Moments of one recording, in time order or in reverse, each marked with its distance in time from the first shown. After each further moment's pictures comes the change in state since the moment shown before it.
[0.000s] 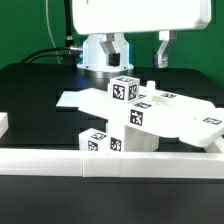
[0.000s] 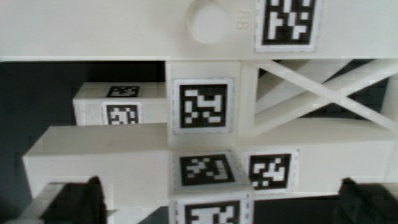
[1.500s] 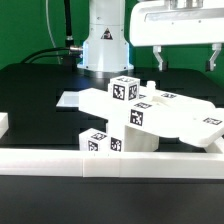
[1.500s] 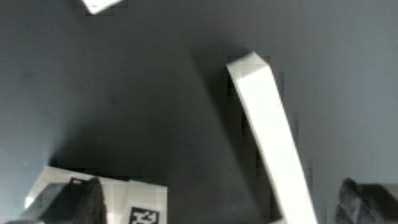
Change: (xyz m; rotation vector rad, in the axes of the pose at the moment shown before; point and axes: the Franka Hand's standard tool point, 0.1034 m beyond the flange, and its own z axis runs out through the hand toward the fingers) arm -0.162 0.003 0.016 0.023 0.012 -0.475
